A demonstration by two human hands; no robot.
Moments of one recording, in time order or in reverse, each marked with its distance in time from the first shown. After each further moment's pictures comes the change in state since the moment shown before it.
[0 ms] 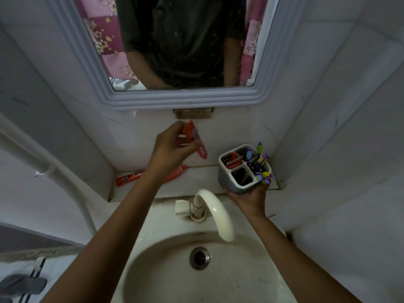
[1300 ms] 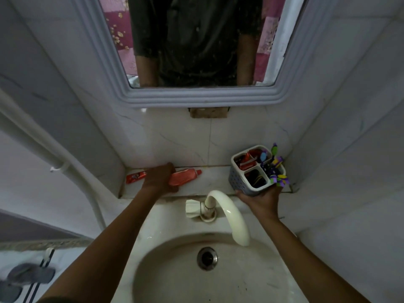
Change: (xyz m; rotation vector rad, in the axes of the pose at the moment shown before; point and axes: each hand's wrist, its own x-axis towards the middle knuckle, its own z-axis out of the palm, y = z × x) left_hand -0.009 -0.159 -0.029 0.922 -0.337 -0.265; right_hand -0.004 -0.019 0.002 -0.006 0.017 0.007
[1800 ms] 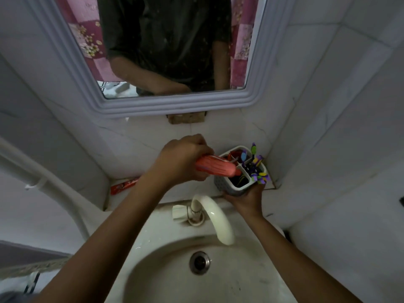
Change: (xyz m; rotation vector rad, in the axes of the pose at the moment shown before) left_hand -0.055 0.140 -0.126 0.159 0.219 0.620; right_hand -0.006 -0.005 -0.005 0.054 0.000 -0.067
